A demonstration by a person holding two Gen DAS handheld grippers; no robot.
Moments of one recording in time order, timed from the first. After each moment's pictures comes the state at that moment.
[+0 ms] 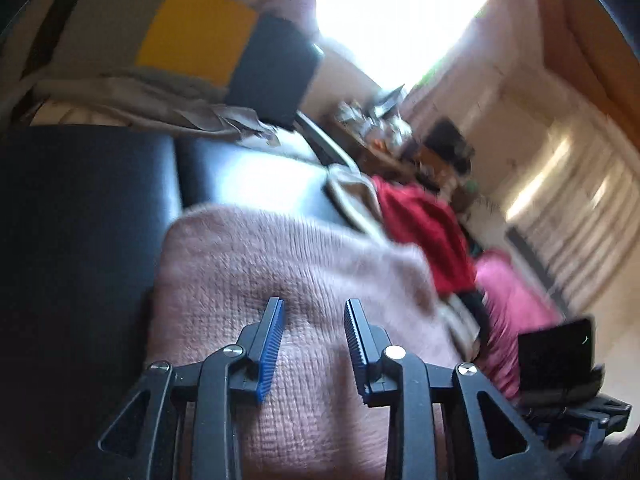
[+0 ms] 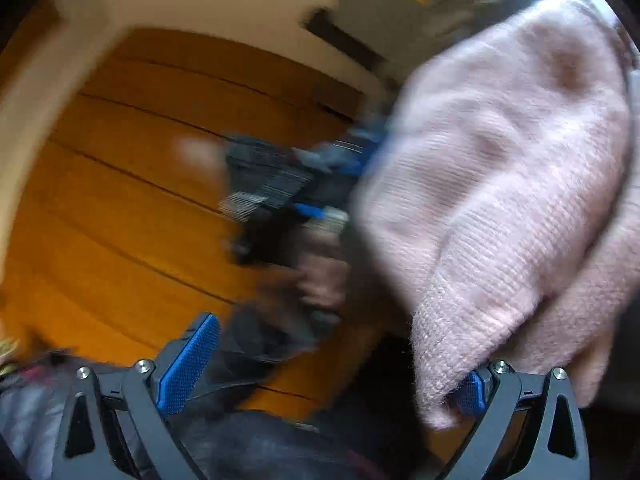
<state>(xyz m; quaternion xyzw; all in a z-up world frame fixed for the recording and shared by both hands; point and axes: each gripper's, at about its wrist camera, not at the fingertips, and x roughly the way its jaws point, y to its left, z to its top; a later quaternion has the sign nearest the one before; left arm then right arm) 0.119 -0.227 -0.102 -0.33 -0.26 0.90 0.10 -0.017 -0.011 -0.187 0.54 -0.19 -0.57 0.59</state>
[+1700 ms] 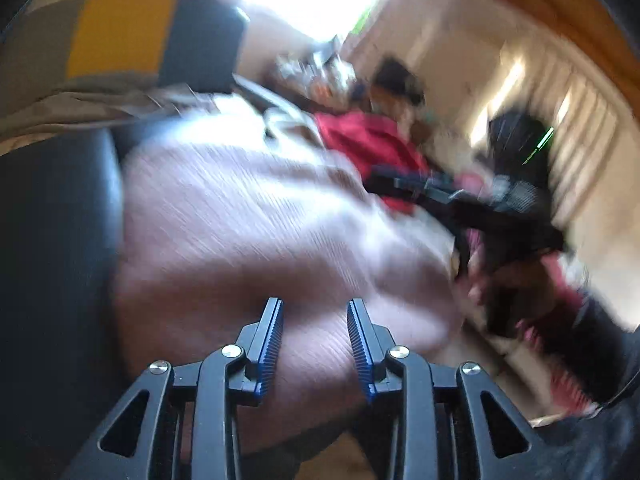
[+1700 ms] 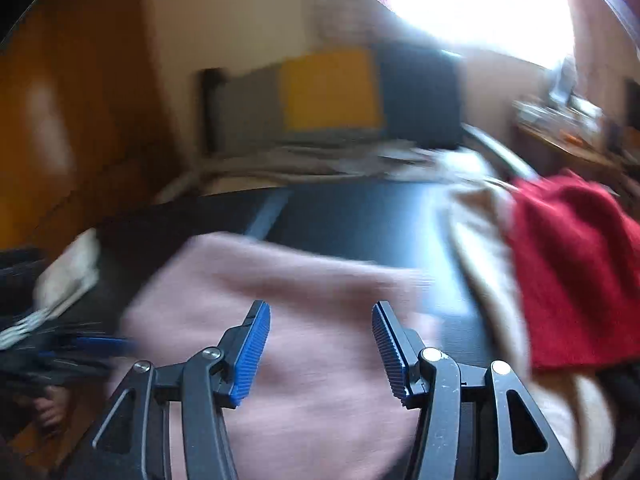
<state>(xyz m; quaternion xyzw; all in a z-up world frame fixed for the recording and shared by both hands) 0.138 -0.158 -0.113 -0.39 -0.13 0.89 0.17 -0.091 -0.026 -0.100 0.32 0.06 -0.85 0.42</state>
